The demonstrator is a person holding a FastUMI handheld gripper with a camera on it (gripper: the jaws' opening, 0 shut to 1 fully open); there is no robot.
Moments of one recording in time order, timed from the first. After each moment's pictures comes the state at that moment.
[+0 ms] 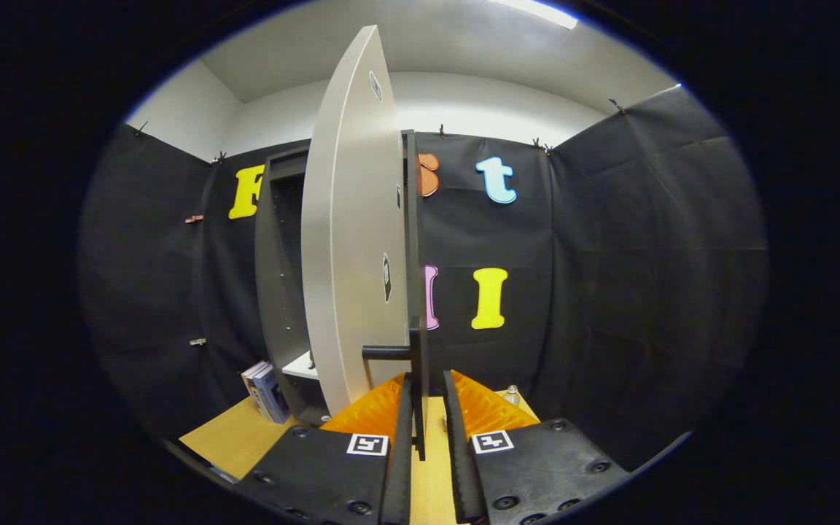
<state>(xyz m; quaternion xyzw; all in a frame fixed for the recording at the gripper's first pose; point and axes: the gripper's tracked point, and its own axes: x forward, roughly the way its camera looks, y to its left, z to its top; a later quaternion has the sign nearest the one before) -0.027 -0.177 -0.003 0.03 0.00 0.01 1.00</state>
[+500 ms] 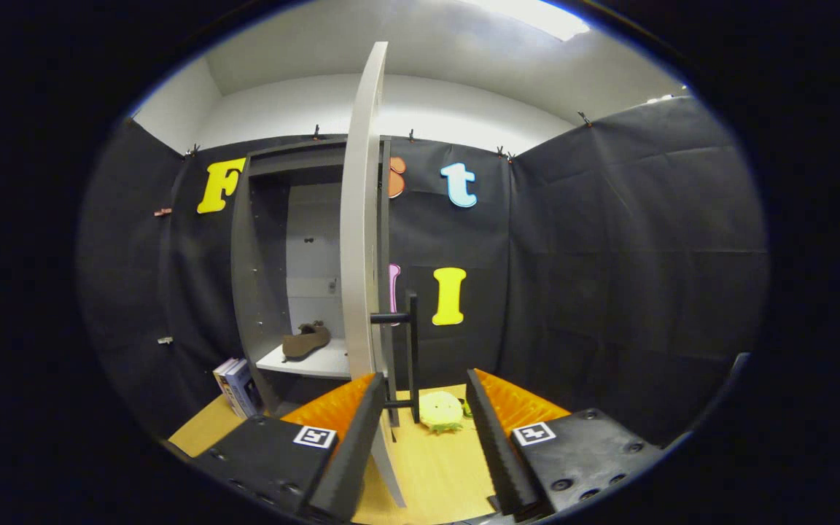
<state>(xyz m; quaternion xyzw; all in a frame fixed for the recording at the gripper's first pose) -0.080 -0.164 -0.022 0.01 0.01 -0.07 1.00</state>
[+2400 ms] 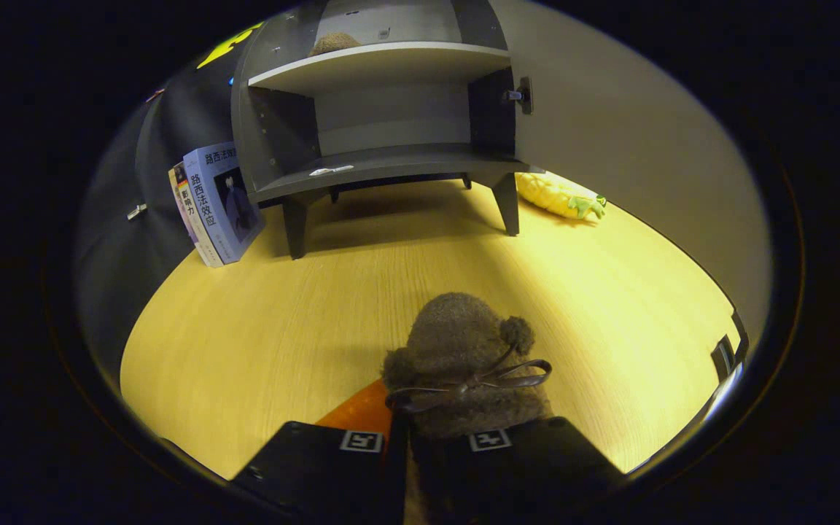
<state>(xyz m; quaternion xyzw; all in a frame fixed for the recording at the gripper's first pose) 0.052 0.031 -0.499 0.05 0.31 -0.05 0.95</state>
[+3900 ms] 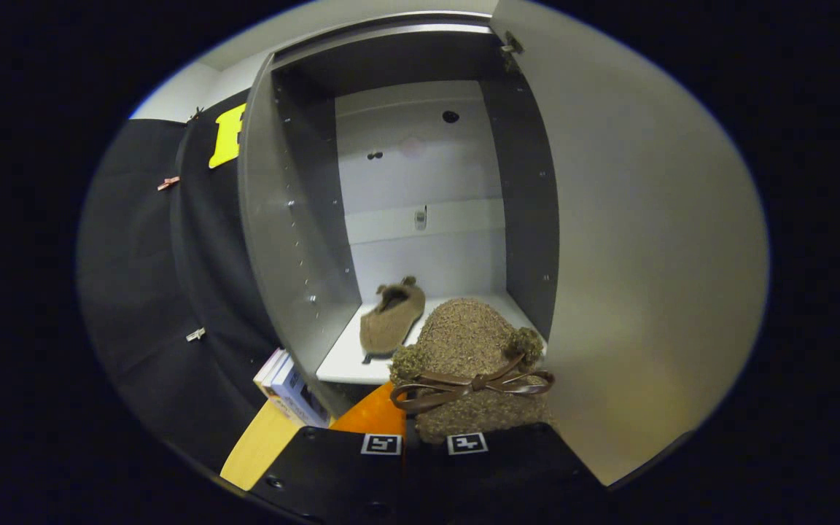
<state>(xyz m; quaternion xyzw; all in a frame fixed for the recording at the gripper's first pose) 0.199 0.033 -0.068 0.07 0.12 0.01 0.99</state>
